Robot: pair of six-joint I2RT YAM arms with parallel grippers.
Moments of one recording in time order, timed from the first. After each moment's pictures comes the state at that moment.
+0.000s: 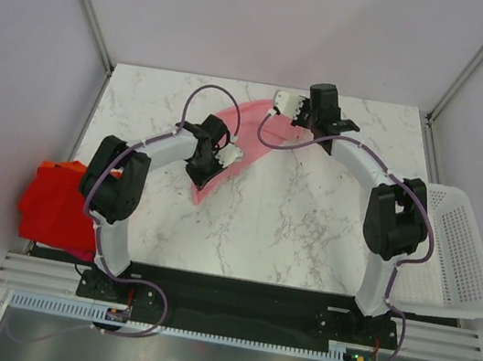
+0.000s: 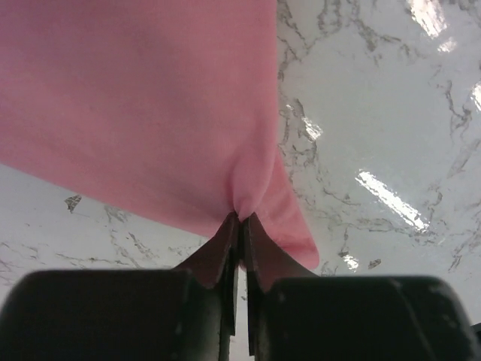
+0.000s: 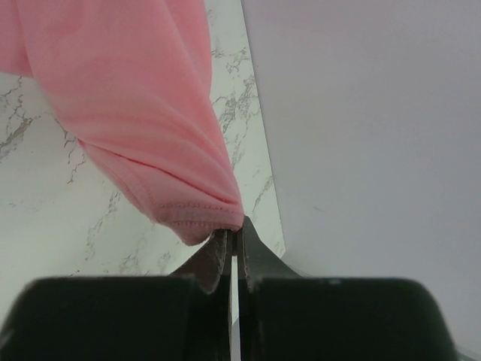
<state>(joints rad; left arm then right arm) -0.44 1.88 1.30 -0.76 0.08 0.42 0.39 1.97 1.62 -0.23 0.16 -1.14</state>
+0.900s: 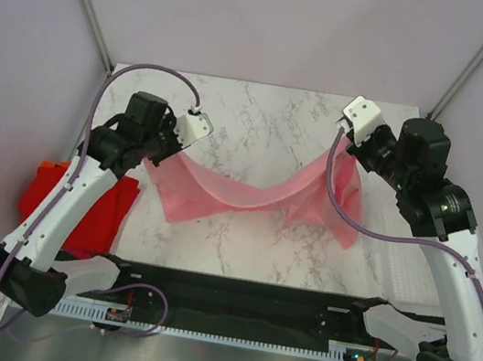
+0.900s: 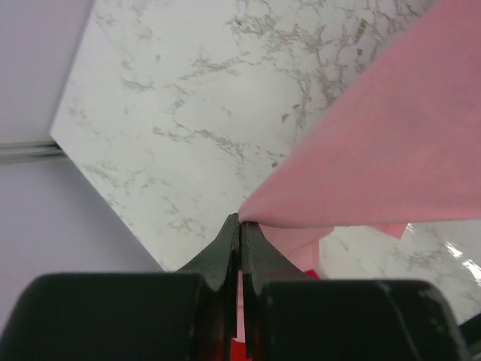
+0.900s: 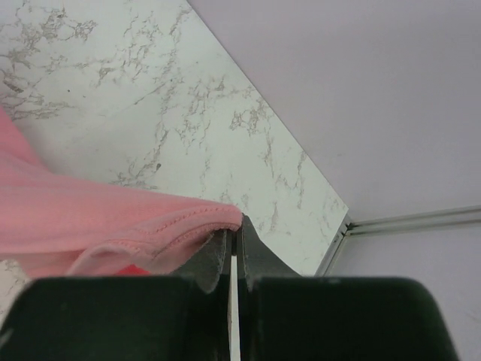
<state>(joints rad) -0.37 1.18 1.28 -0.88 0.00 0.66 0.38 1.12 1.49 -0.72 -0.07 -0.63</state>
